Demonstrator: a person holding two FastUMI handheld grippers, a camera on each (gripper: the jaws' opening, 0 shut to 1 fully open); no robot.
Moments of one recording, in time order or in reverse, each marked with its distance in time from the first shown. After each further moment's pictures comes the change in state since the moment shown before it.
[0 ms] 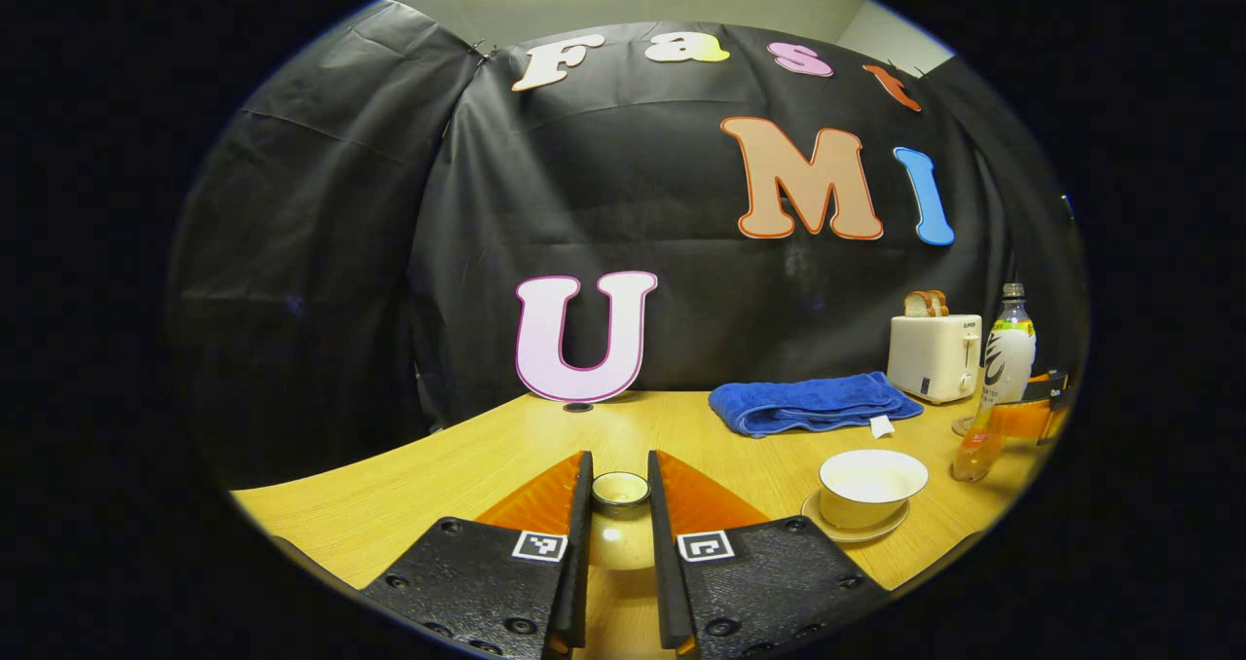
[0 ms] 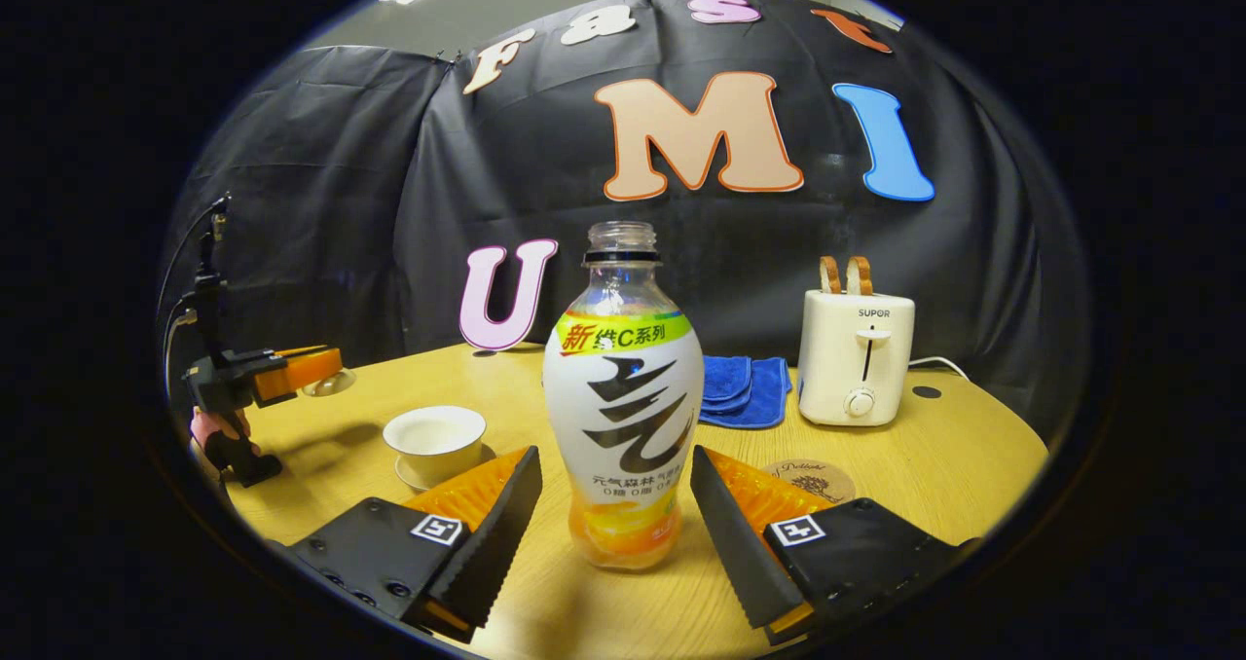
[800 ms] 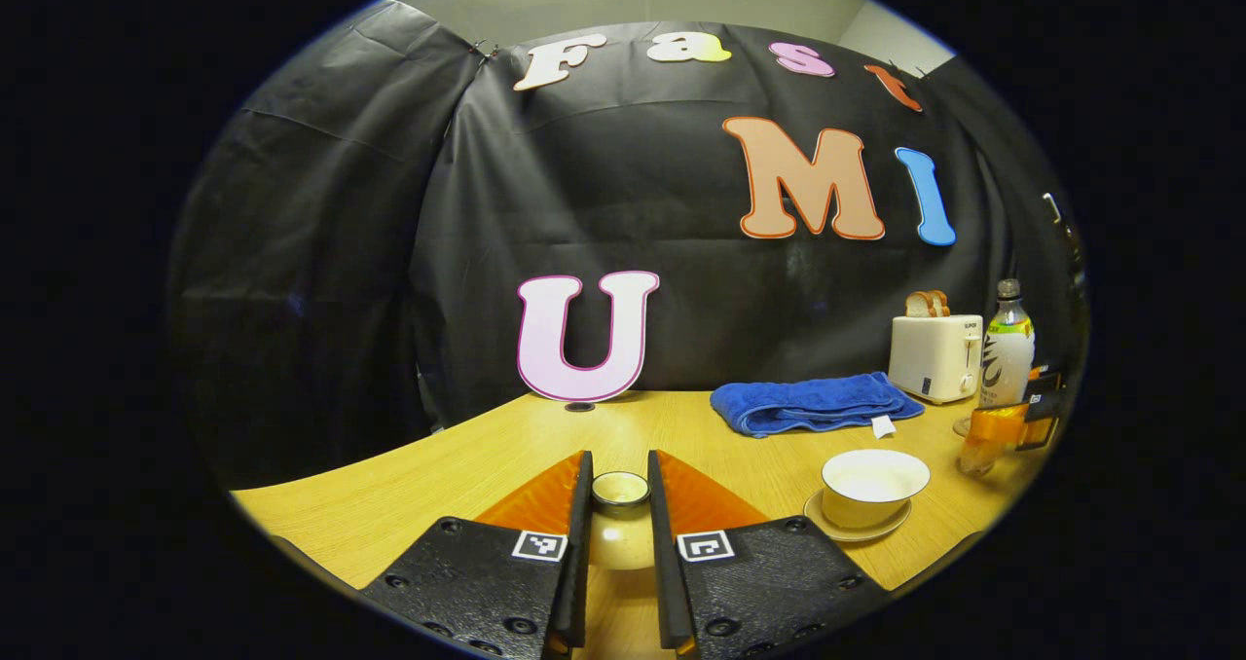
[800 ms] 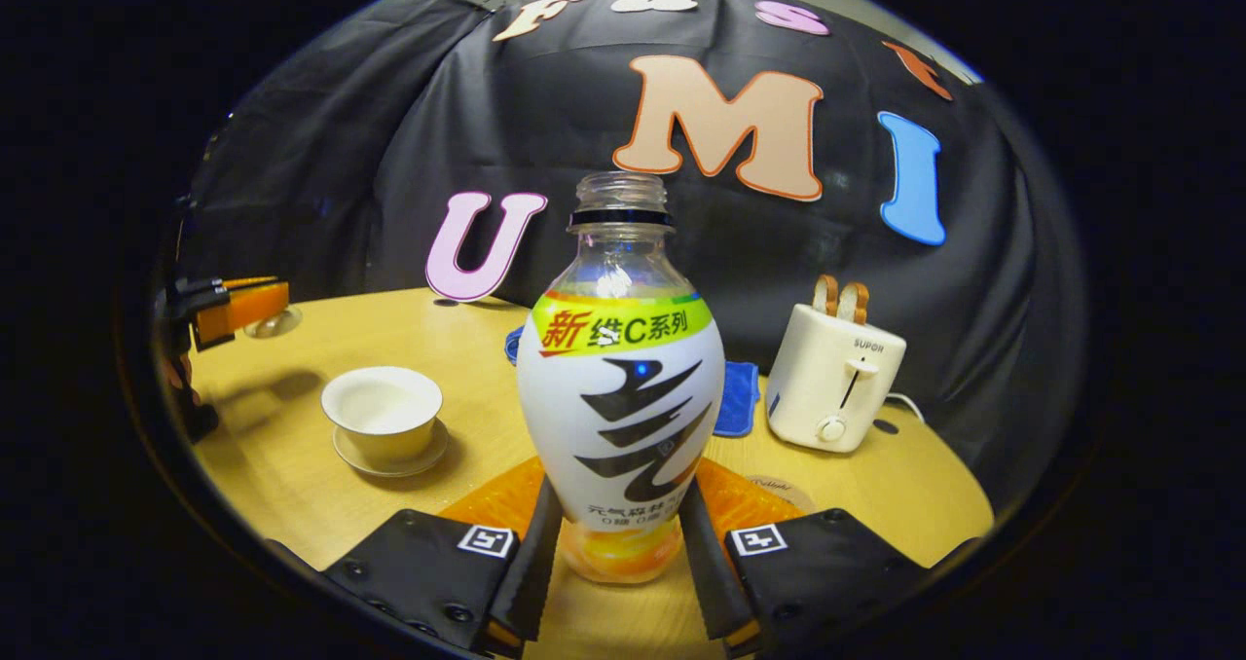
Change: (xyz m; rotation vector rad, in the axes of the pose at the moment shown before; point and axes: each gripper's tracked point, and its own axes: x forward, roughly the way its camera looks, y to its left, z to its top) left arm 0.000 -0.001 -0.001 -0.002 0.002 -0.002; right arm 0.020 -0.007 0.005 -0.253 0.066 -0.125
